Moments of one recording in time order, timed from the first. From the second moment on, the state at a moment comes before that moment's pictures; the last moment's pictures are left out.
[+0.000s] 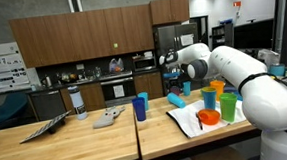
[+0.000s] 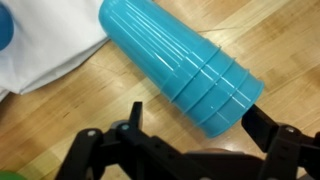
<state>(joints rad) -0.03 1.10 -0.08 -0.65 0.18 1.46 0.68</state>
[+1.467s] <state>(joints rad) -0.01 1.13 -0.07 -0.62 0.18 1.42 0.65</state>
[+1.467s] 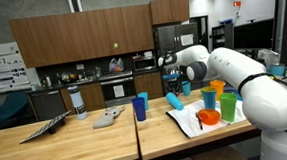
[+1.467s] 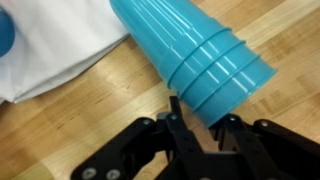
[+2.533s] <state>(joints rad) 0.05 1.11 -0.11 -0.41 -0.03 1.40 0.62</state>
